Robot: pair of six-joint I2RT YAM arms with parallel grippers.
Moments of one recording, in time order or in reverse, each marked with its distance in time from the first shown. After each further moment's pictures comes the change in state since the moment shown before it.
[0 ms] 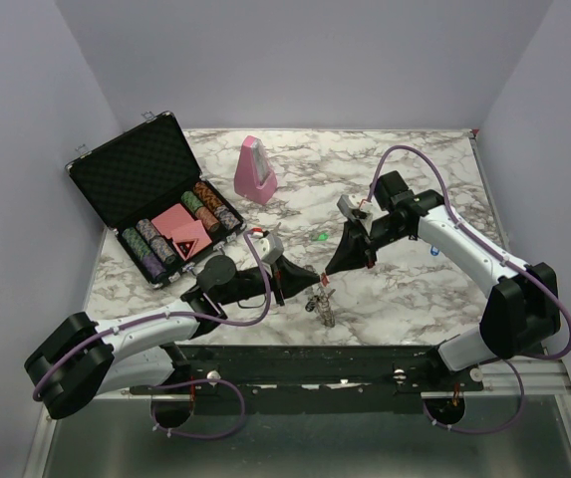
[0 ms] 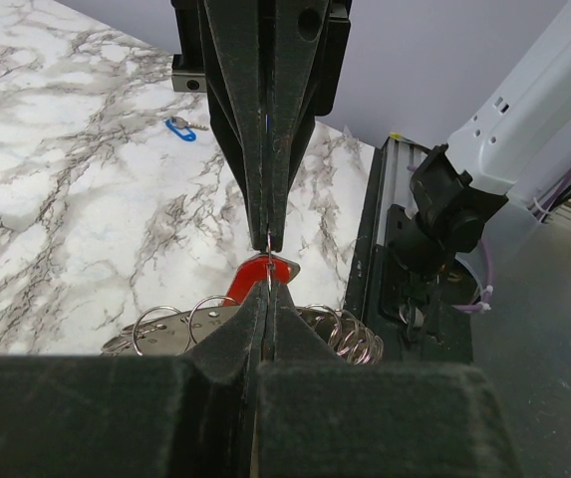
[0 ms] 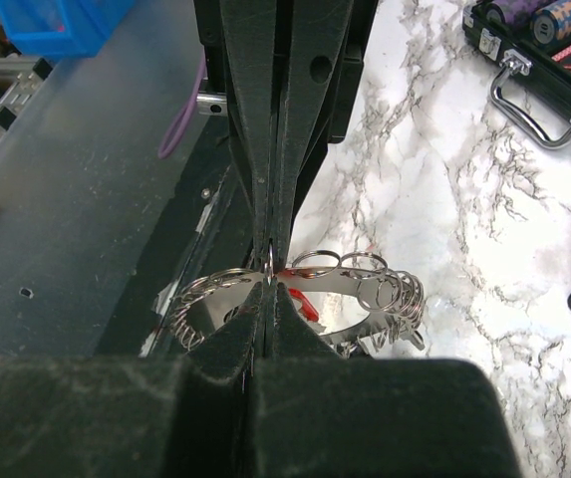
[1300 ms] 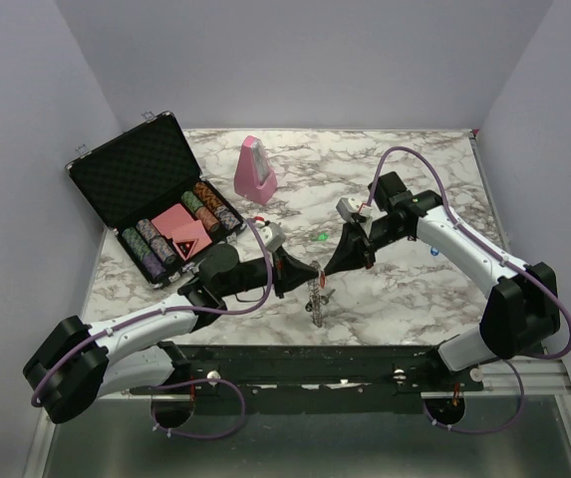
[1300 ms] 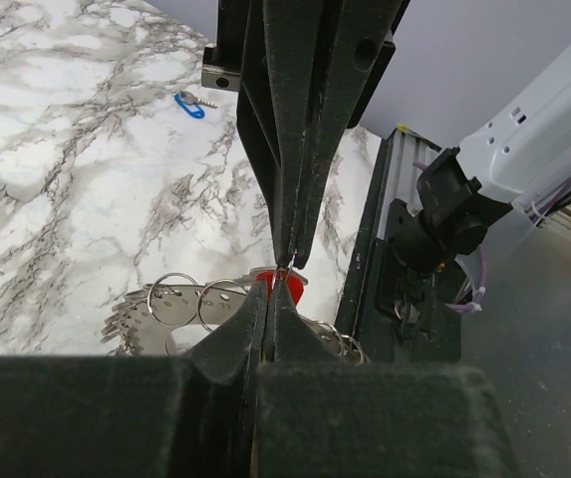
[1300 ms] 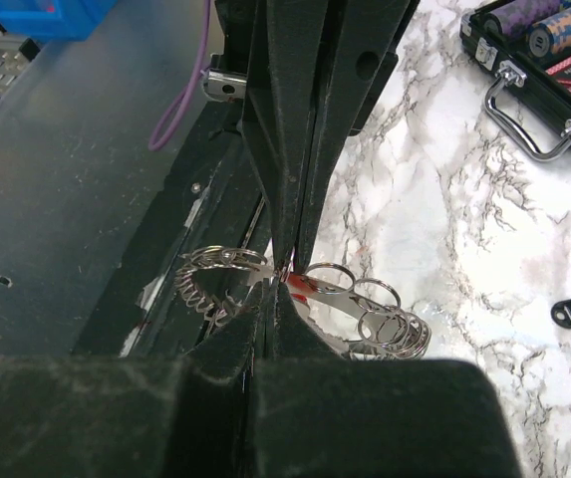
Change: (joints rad) left arm 0.043 -0.016 0.081 -0.176 0.023 -0.023; right arm 0.013 0.000 0.000 -0.003 0.008 -0.046
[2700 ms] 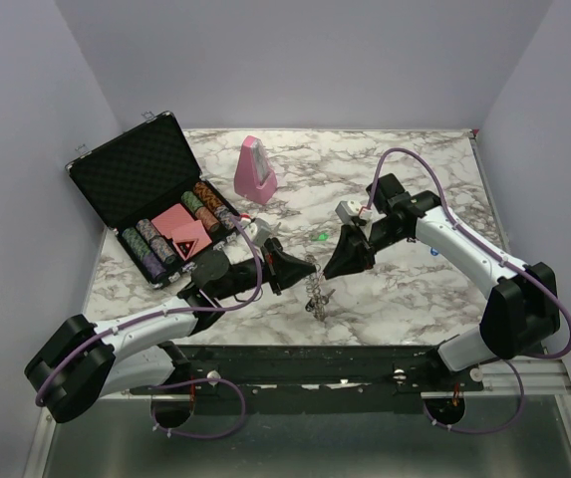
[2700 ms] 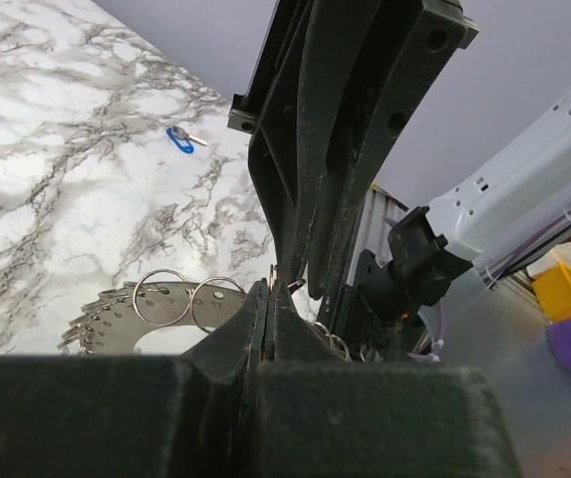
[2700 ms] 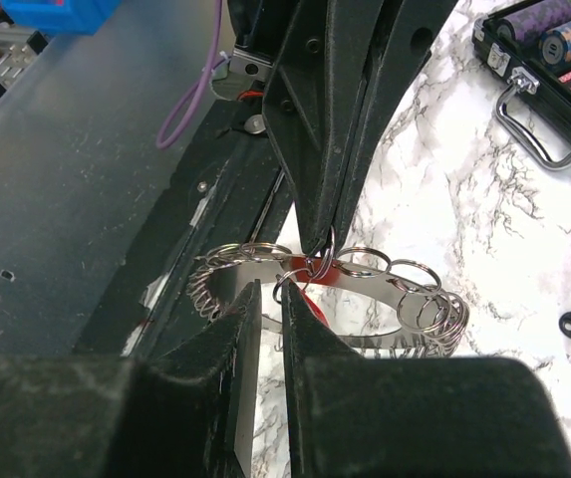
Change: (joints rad) left arm 0.029 0.013 -0.074 0.202 -0.043 -0.201; right arm 0.013 0.000 0.000 -0.031 -0.003 -0.060
